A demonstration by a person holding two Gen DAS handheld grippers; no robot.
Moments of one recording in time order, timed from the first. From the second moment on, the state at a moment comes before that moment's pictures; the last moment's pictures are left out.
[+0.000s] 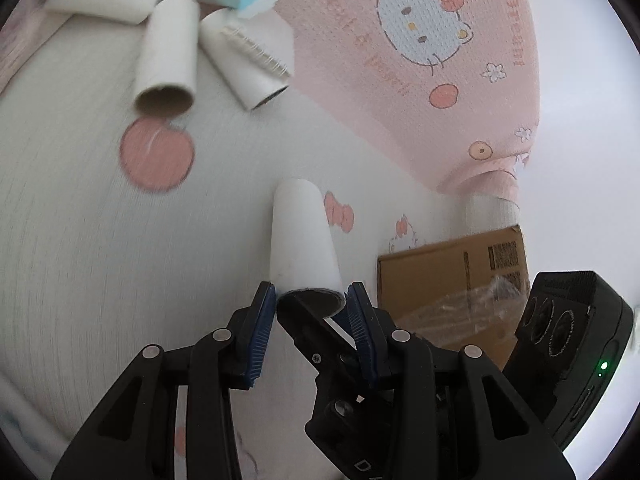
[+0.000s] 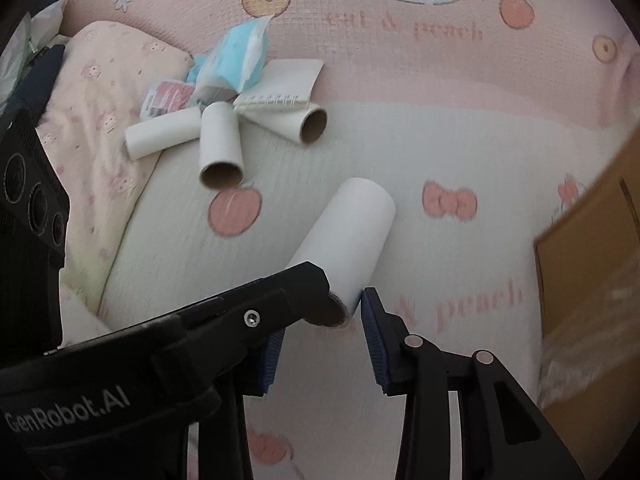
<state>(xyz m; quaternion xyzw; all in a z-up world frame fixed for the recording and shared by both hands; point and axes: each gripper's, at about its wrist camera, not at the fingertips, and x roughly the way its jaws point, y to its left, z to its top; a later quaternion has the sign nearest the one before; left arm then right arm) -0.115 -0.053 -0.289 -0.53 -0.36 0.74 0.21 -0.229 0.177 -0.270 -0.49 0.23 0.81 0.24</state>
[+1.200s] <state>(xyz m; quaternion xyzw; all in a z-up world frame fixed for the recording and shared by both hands) -0.104 -0.056 -0.328 -0.57 -0.40 0.68 0.23 -0.168 0.167 -0.303 -0.45 0.38 0.77 0.25</state>
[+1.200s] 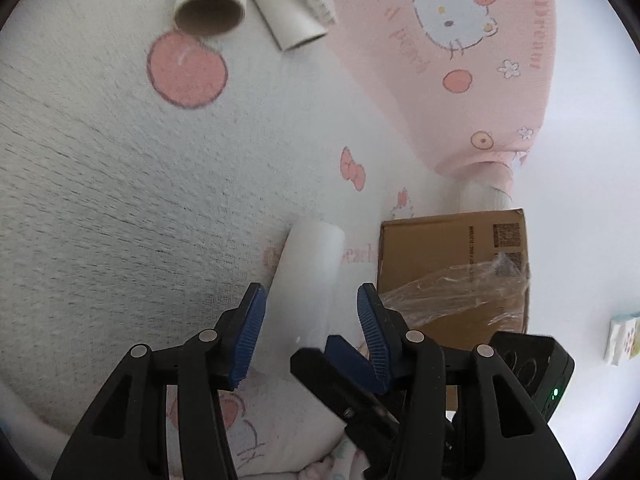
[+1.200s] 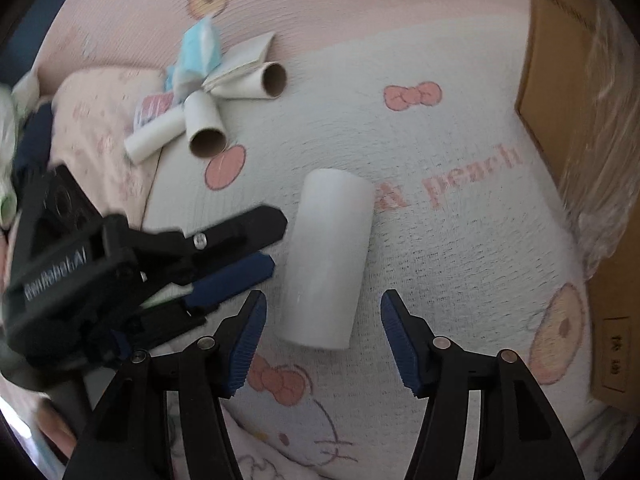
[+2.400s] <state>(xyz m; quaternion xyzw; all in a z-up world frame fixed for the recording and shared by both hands) -0.096 -0.048 -0.206 -0.51 -0.32 0.75 0.27 -0.176 0.151 -0.212 -0.40 0.31 0.84 0.20</state>
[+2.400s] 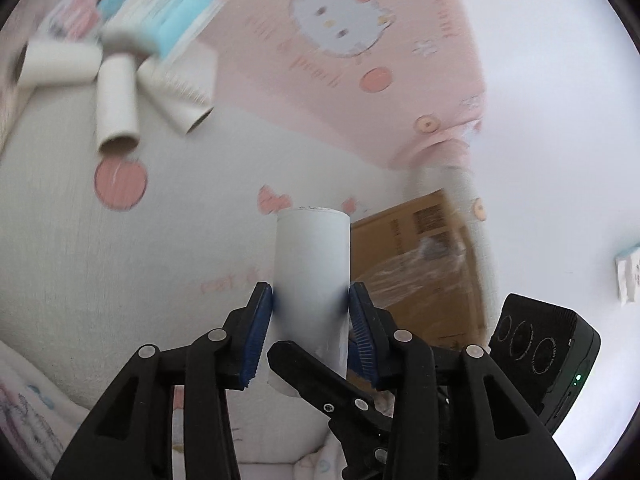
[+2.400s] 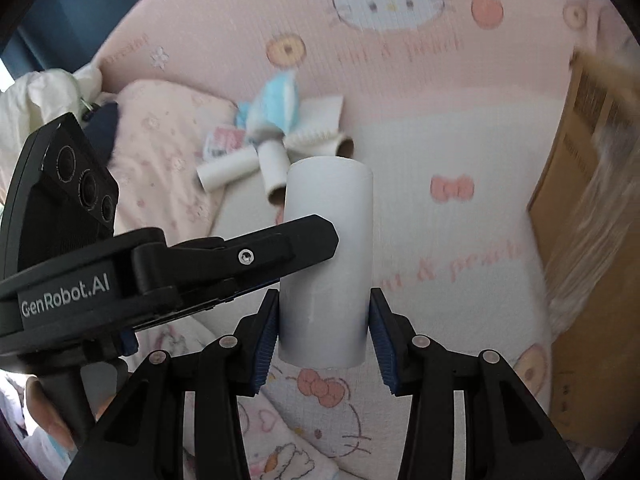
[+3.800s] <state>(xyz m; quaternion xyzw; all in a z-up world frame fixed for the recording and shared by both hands) -0.108 0.152 -0.062 -0.47 -0.14 0.80 0.36 -0.040 0.251 -0.085 -0.28 0.30 0.86 0.30</state>
